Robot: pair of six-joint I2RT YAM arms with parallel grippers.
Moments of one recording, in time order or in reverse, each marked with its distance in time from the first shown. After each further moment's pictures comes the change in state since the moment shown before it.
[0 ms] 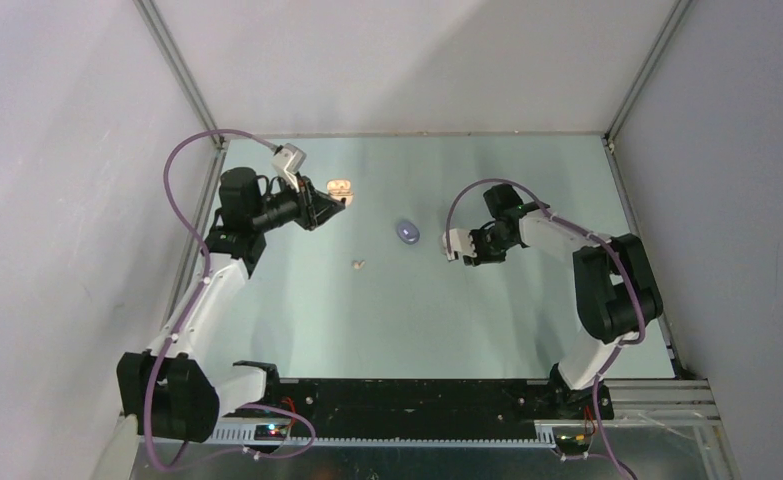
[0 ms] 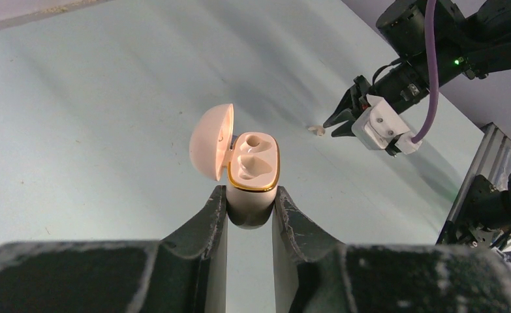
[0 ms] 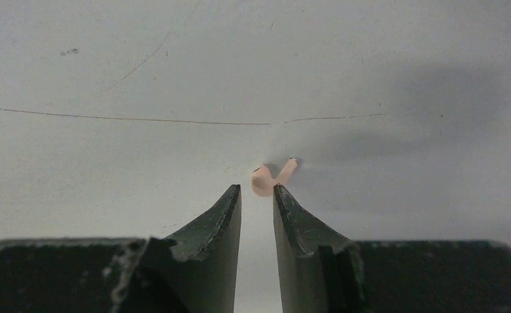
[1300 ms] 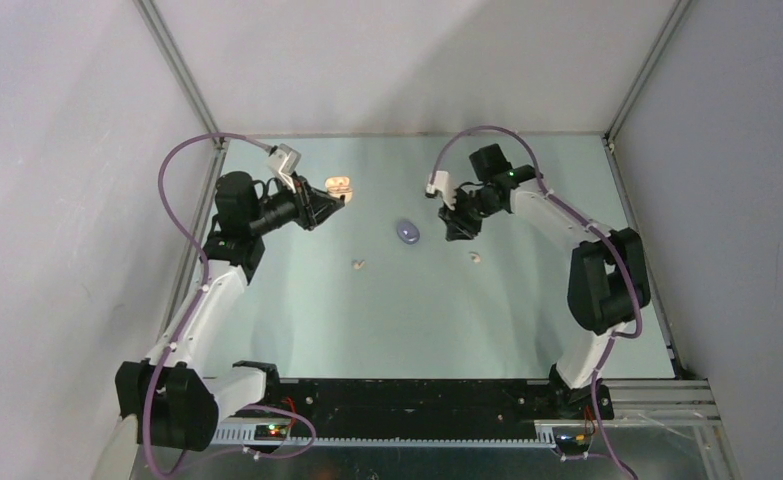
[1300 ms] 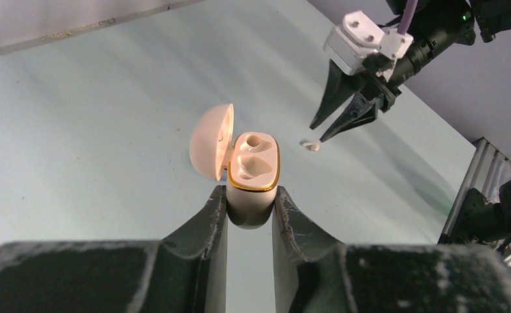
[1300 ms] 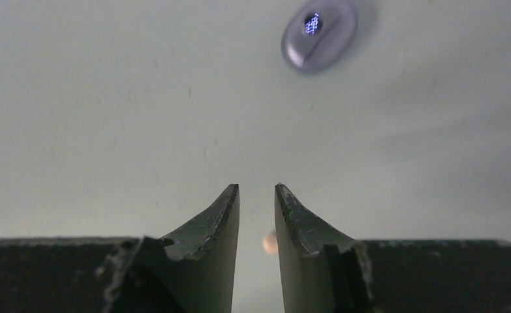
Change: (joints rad) left arm 0.000 -0.037 -0.037 0.077 0.000 -0.054; right arm 0.069 0.089 0.379 -0.111 -0.185 0.646
